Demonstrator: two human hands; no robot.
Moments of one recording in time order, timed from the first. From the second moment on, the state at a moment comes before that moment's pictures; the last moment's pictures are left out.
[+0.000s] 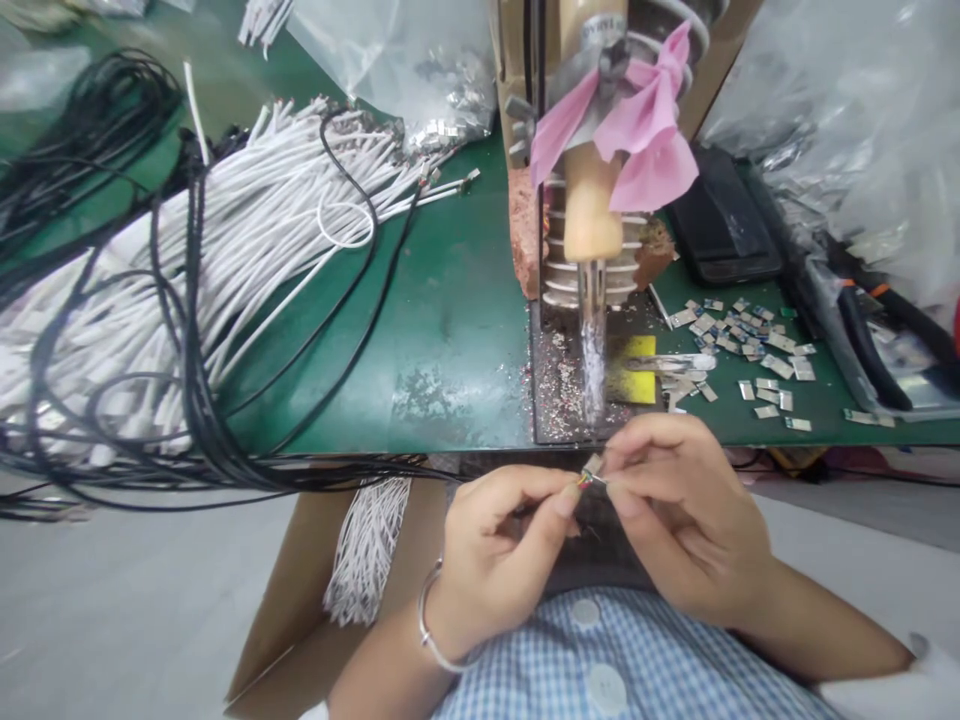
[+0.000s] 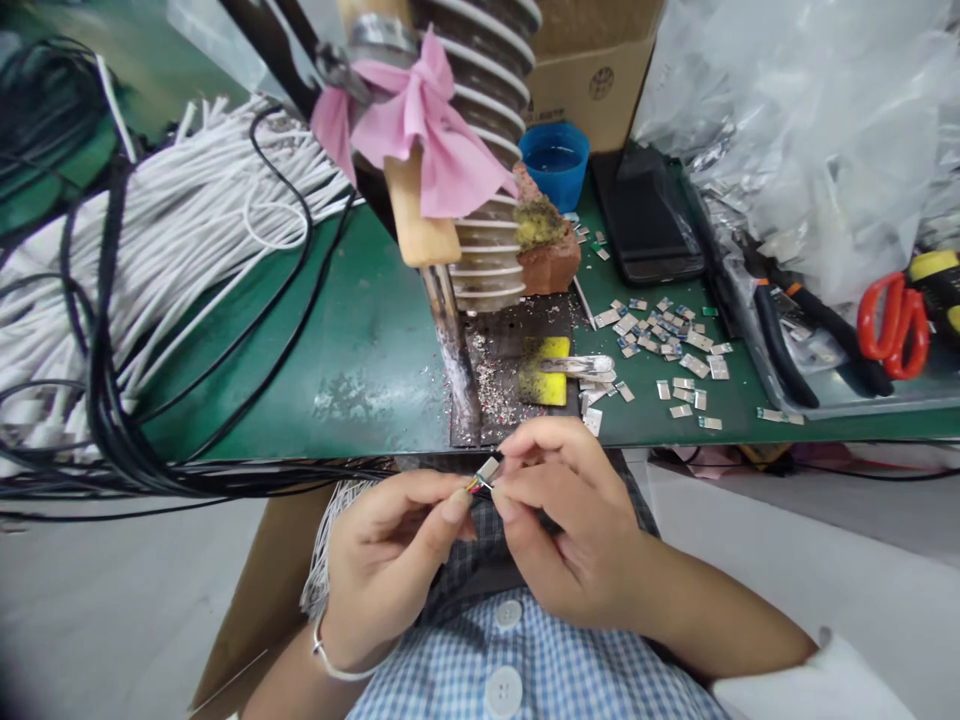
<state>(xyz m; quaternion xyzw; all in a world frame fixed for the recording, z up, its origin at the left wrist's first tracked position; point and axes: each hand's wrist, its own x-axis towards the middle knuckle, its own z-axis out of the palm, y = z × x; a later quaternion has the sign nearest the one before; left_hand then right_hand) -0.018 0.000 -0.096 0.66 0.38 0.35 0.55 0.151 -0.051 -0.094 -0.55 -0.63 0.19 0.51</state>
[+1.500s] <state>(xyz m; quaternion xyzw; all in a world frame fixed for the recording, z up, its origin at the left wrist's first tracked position) -0.003 0.018 -0.090 0.64 0.33 0.40 0.56 0.156 -0.038 -0.085 -0.55 -0.64 0.15 0.51</state>
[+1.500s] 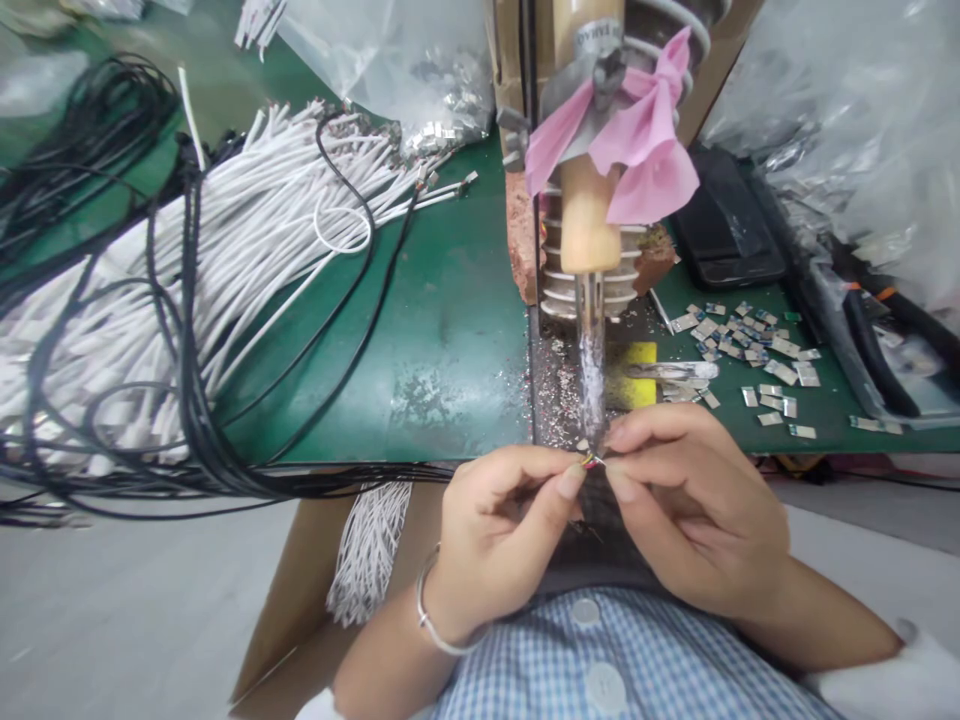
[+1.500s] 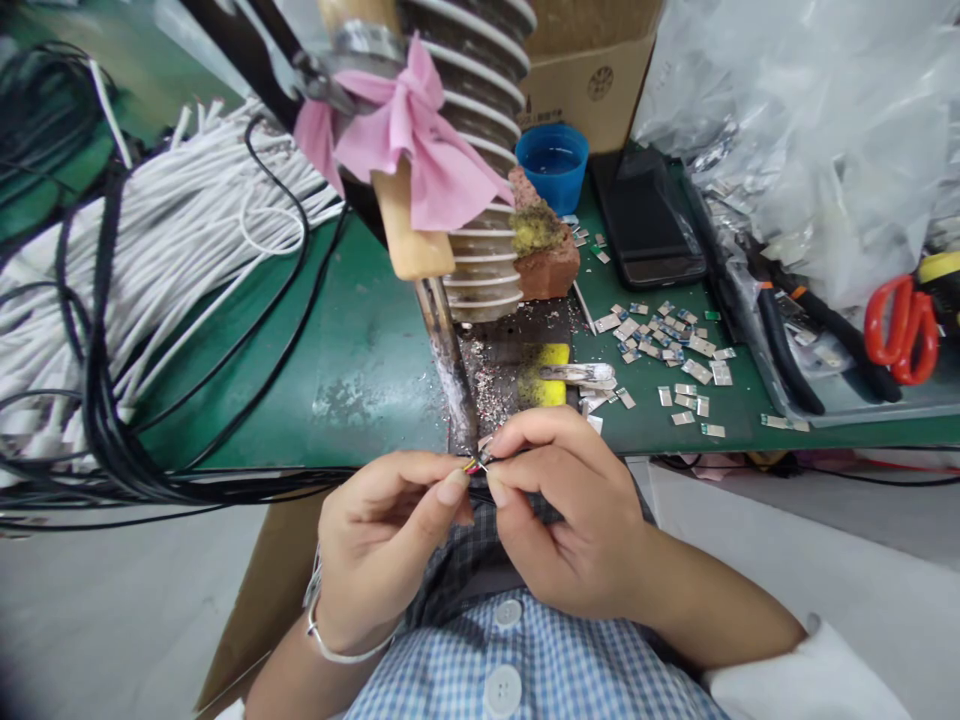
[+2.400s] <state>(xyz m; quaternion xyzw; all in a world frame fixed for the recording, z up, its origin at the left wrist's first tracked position) -0.008 0.017 -0.090 0.63 0.36 0.36 0.58 0.155 -0.038 -0.087 -0.55 -0.63 0.18 0.52</state>
